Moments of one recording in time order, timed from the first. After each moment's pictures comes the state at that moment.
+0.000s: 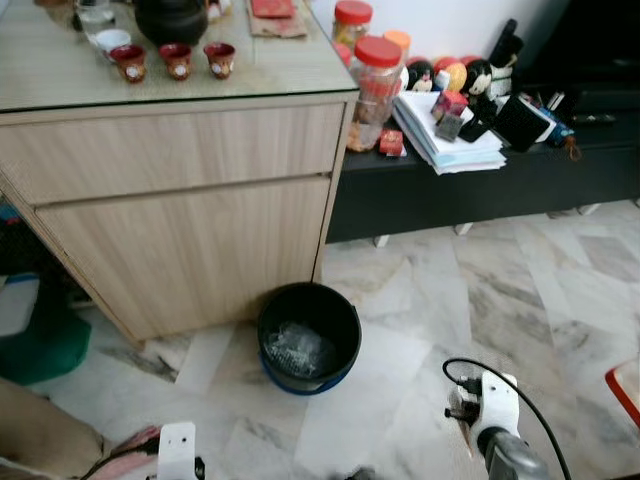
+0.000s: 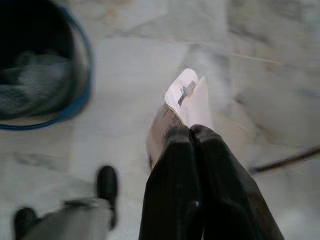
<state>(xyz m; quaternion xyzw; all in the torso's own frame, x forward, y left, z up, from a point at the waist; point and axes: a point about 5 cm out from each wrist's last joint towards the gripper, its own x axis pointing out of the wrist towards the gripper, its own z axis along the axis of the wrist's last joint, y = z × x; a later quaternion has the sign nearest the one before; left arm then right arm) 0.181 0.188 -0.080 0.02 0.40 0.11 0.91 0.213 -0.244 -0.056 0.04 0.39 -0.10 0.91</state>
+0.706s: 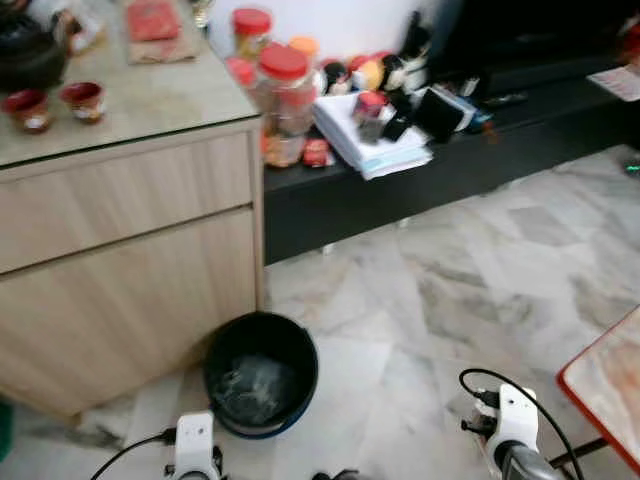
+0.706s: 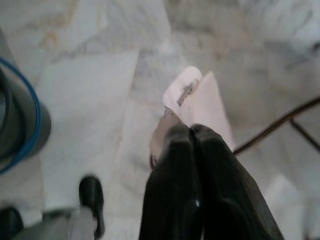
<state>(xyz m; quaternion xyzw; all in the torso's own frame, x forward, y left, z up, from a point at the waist) 0.191 0.180 -0.075 0.01 0.38 0.10 0.92 0.213 -0.250 -0.054 0.05 0.39 -0.12 0.91</state>
